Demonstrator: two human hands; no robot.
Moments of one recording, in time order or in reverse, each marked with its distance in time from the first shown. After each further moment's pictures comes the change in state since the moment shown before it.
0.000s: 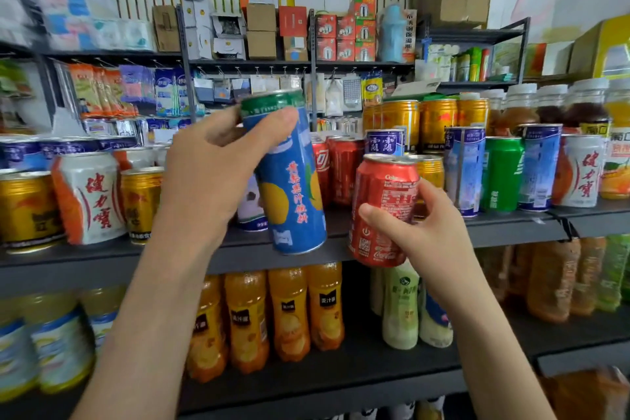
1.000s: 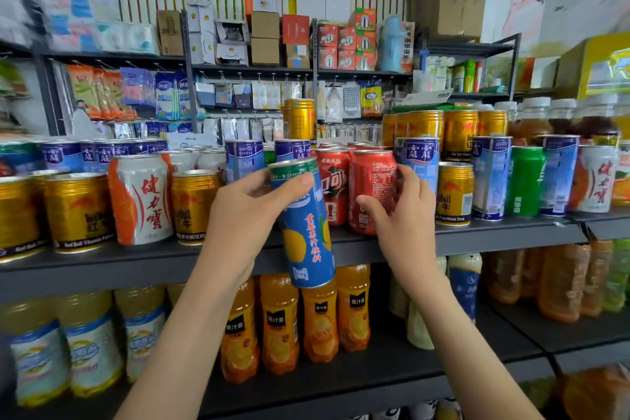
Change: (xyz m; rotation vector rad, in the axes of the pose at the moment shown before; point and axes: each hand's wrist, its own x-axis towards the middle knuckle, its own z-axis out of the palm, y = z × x) left_hand -0.007 -0.052 -0.047 -0.126 -0.068 -0.233; right_hand 0.022 0.005 0.081 -0.398 0.229 -0.139
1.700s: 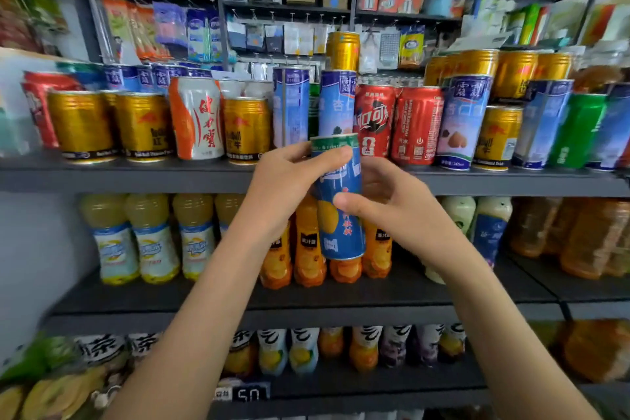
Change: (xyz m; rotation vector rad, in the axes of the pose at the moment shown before) left_hand -0.047 -0.011 -0.018 -0.014 -0.091 -0.132; right_hand -0.071 -0.053 -0.028 0.326 -0.650 -0.025
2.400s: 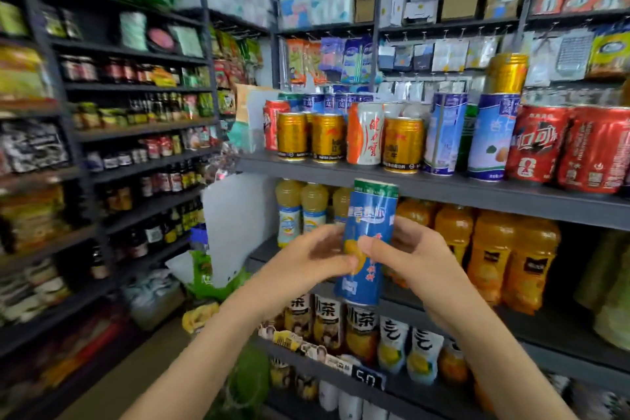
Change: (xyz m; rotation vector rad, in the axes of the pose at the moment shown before) left_hand -0.157 0.023 -0.112 0.333 0.028 -0.246; right_hand -0.048 -0.060 0.110 0.577 -0.336 0.035
